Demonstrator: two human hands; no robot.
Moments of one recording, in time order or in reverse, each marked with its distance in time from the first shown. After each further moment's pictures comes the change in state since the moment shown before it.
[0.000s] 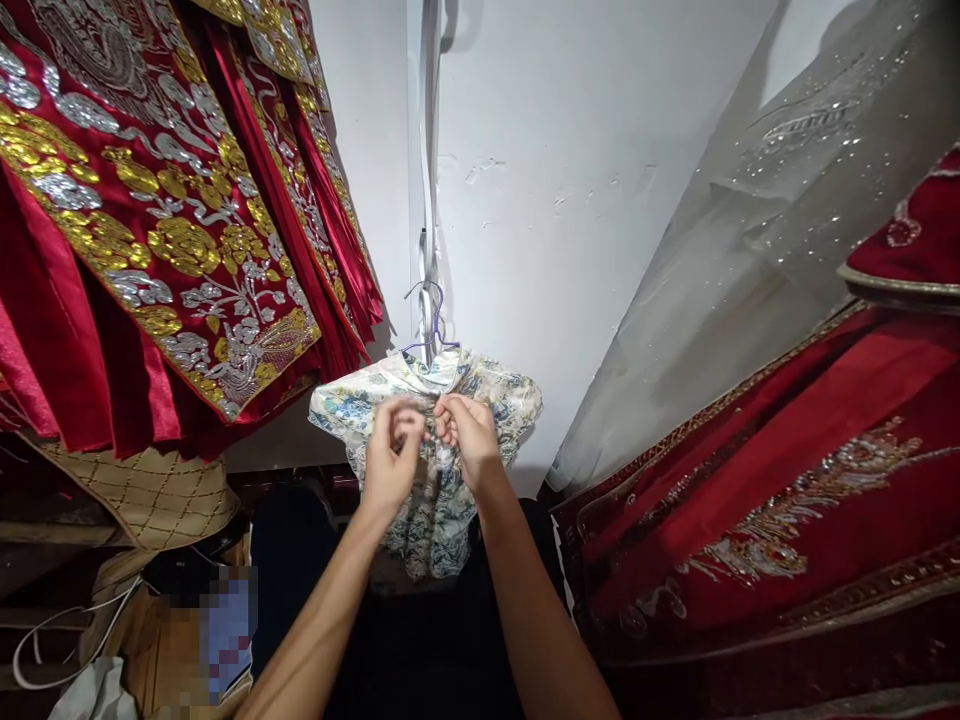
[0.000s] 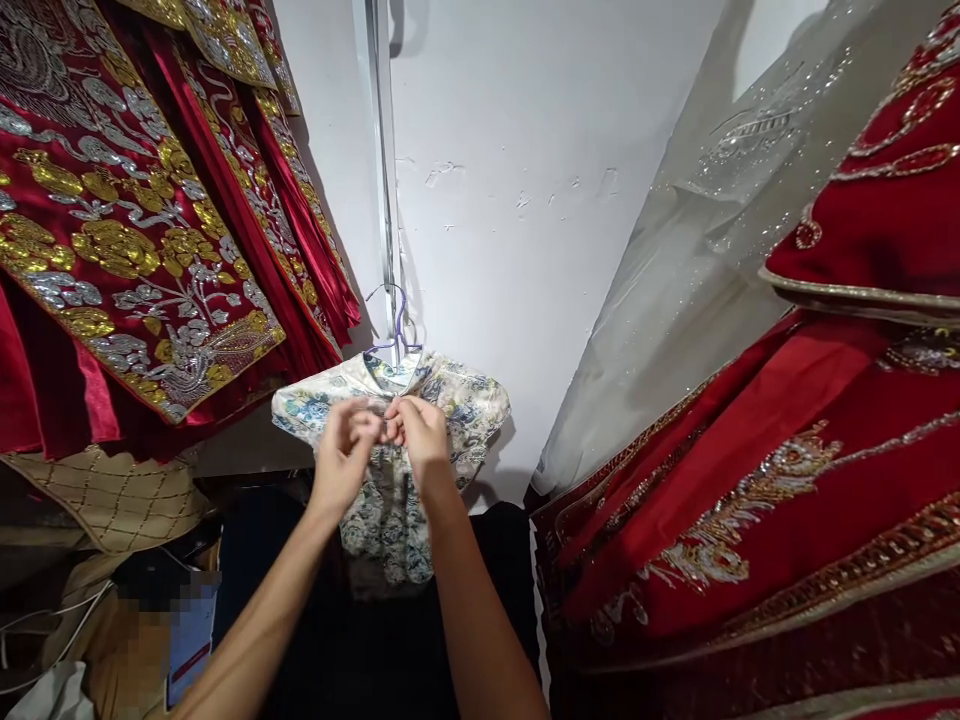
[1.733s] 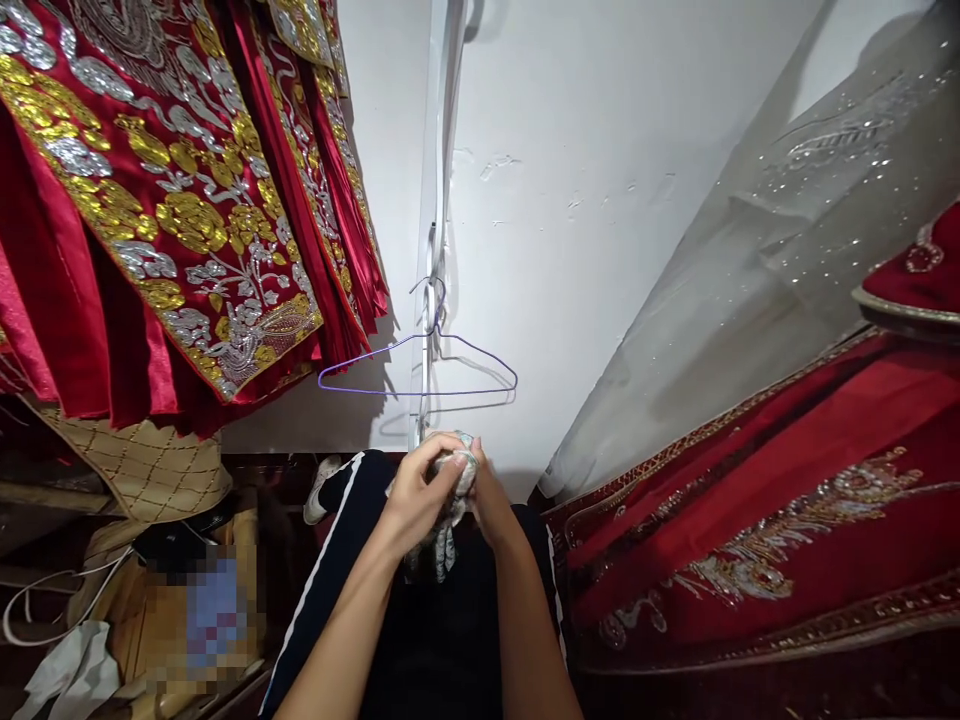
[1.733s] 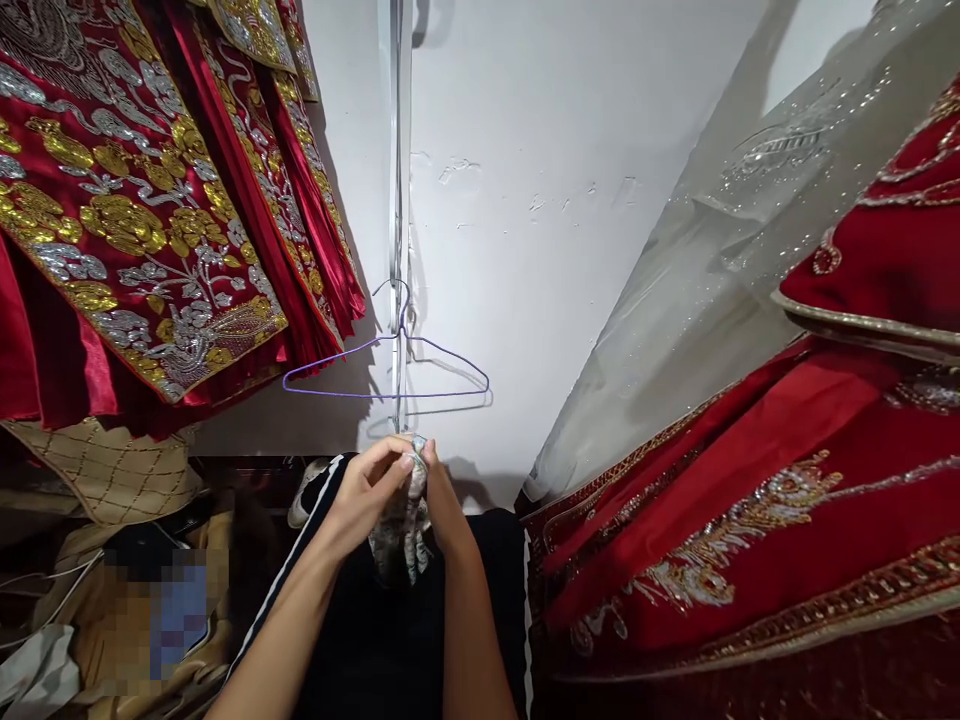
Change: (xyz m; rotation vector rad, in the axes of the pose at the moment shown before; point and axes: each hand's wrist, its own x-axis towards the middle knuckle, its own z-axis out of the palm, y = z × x) left_hand -0.033 0.042 0.035 -0.149 -0.161 -0.154; right_hand -0.045 0.049 -0.062 0.029 -0.121 0.246
